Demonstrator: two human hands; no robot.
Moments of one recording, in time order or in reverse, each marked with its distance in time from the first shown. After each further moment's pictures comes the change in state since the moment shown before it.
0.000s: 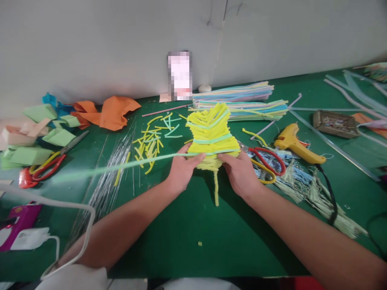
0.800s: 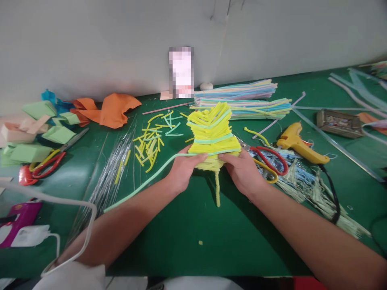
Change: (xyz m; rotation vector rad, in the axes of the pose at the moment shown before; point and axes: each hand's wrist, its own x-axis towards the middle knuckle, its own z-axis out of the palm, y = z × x) left_hand -0.003 0.005 0.001 -0.128 -0.099 -0.167; right_hand 0.002 -0.007 -0.002 -0.032 -0.060 0.086
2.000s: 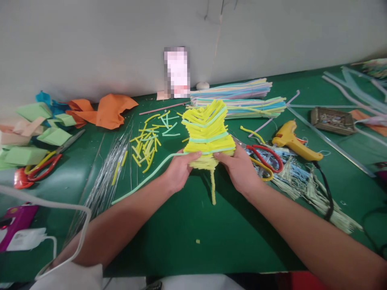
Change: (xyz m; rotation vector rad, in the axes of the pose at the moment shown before) left_hand -0.003 0.007 0.005 -0.148 0.012 -0.122; right_hand 0.002 0.006 -0.010 -0.169 0.003 -0.079
